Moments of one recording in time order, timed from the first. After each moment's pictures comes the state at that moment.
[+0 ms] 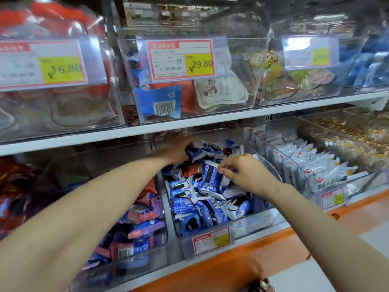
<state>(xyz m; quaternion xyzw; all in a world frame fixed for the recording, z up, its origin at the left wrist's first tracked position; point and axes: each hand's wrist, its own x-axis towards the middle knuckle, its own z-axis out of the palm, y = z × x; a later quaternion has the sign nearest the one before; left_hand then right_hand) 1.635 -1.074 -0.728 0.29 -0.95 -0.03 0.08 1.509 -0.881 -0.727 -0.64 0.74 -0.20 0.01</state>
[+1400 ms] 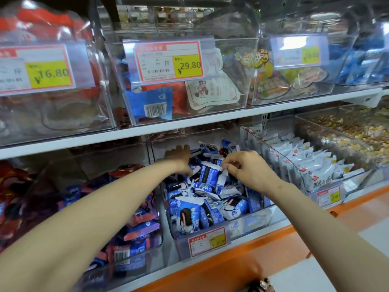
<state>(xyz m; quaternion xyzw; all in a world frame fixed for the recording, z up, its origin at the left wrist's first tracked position) 1.619 -1.049 -0.741 0.40 -0.92 -0.04 -0.01 1.499 -0.872 -0.725 -0.59 0.76 -0.27 0.01</state>
